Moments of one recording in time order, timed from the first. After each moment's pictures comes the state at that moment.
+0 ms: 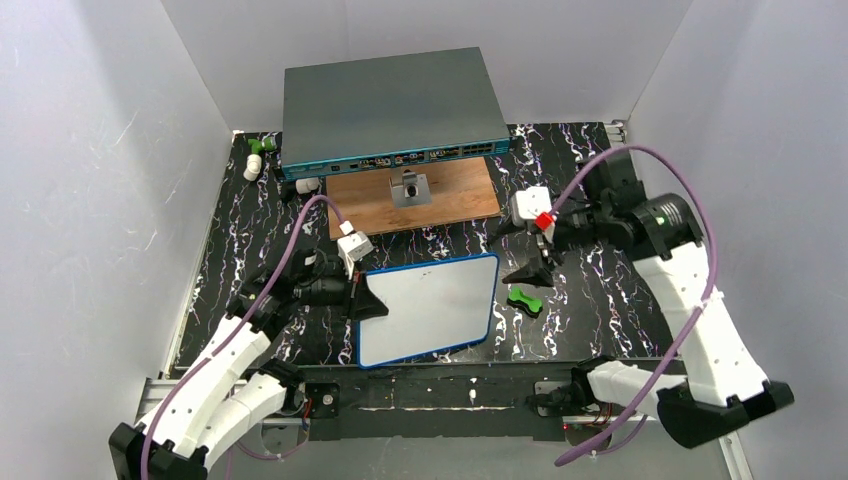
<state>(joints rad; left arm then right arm) -0.45 0.75 0.69 -0.59 0.79 -0.10 0.41 1.11 1.47 -1.26 -0.95 -1.00</state>
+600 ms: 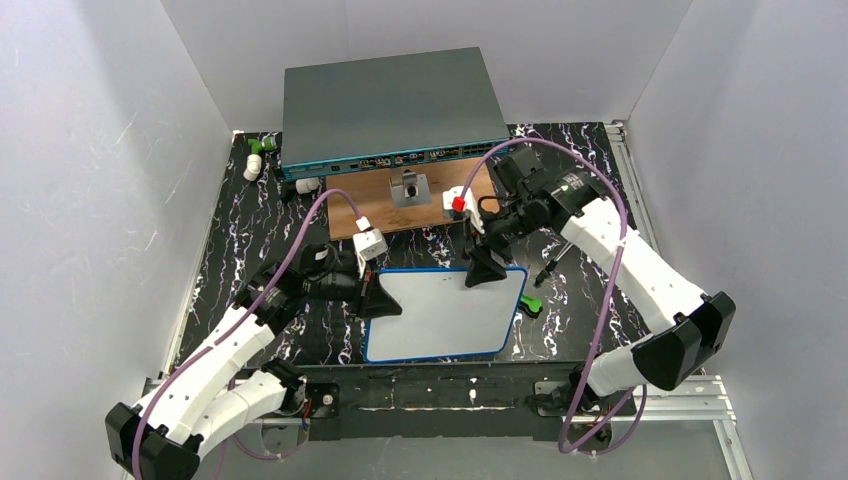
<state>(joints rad) -0.56 0.84 0.76 -0.51 0.86 -0.07 0.63 1.43 1.54 -1.21 -0.80 -0.73</state>
